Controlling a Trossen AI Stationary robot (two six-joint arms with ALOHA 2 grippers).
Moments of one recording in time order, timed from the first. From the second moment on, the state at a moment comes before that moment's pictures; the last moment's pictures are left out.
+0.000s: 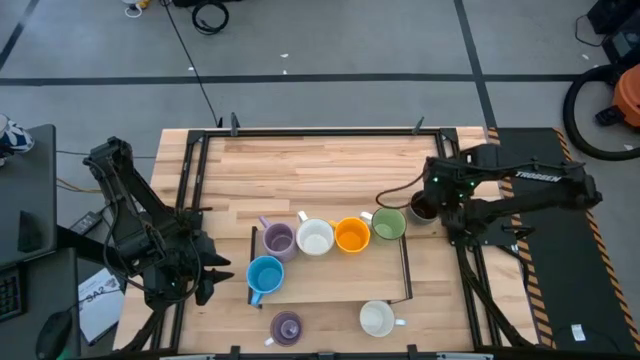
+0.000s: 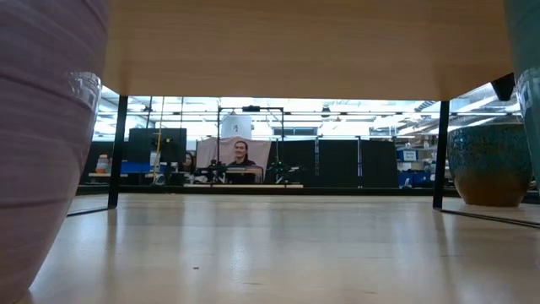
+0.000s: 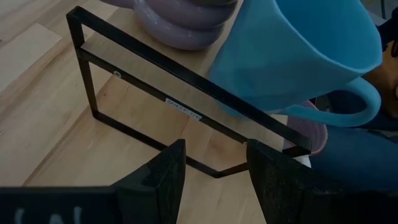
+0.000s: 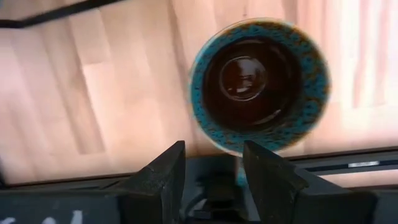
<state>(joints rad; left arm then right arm) -1.06 1.08 0.96 -0.92 -0.72 -1.43 -0.17 0.93 0.97 -1.49 -0.13 0.01</state>
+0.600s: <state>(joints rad) -1.06 1.08 0.96 -0.91 -0.72 -1.43 0.10 0.92 0.86 -1.46 -0.02 0.11</state>
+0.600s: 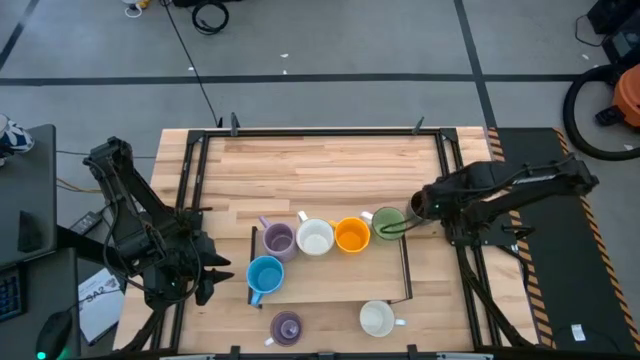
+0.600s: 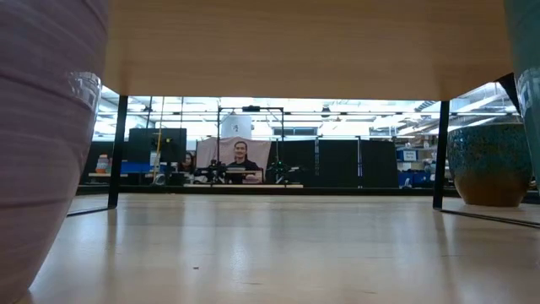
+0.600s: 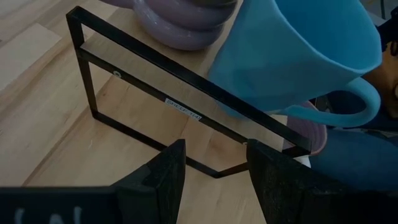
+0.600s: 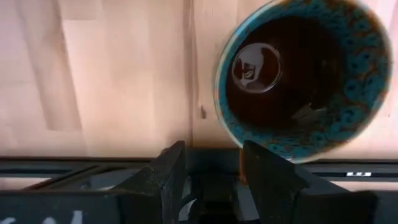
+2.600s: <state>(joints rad) -1.06 1.08 0.96 -0.91 -0.74 -1.43 0.12 0.86 0.76 -1.24 0.01 0.22</state>
